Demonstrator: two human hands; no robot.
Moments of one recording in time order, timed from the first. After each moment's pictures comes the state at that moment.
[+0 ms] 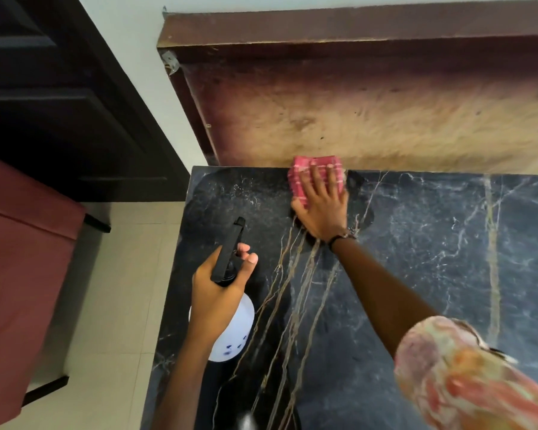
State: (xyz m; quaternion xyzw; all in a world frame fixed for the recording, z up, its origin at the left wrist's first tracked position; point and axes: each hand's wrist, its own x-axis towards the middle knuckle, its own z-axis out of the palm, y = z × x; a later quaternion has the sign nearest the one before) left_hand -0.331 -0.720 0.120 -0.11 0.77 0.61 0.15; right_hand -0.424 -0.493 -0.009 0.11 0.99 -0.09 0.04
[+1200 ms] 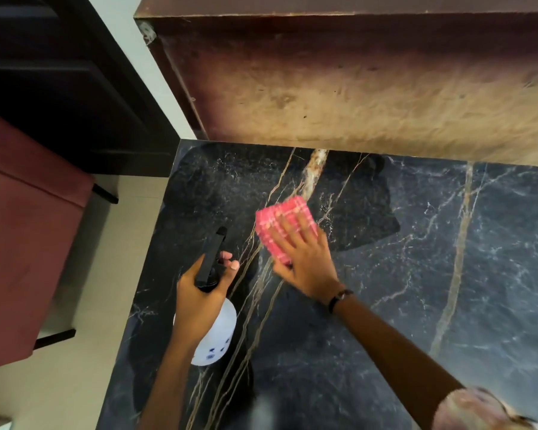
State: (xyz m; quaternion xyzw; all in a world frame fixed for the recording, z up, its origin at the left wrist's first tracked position) left_hand -0.258 -0.690 0.112 -0.16 0.79 0.58 0.13; right_hand -0.276 -0.491 -0.012 -0.09 0.99 -0.07 0.05
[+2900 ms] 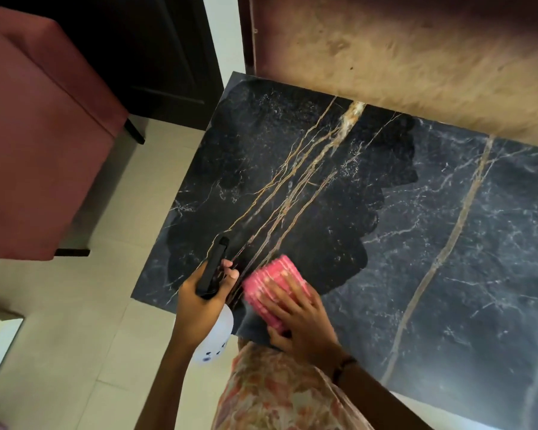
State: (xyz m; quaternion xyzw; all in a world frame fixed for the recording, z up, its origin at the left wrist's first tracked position) left_hand -0.074 -0.763 0.095 -0.21 0.76 0.61 0.09; right_hand -0.023 -0.566 -0.015 -0.24 0.96 -0.10 0.08
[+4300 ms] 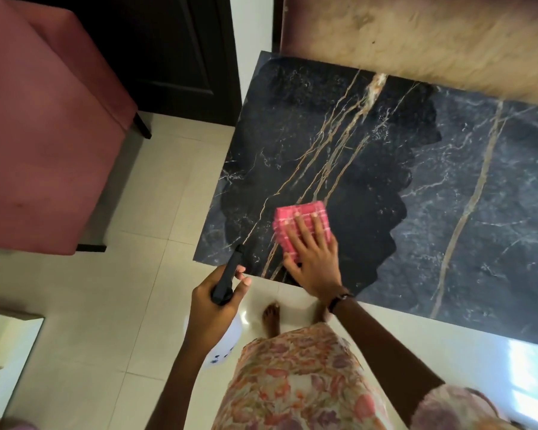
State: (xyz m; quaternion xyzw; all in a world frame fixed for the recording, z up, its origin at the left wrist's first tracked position) left_hand 0.005 -0.890 0.089 -0.10 0.81 0.57 0.11; right_hand -0.038 -0.676 0.002 -0.04 0.99 -0.10 0.09
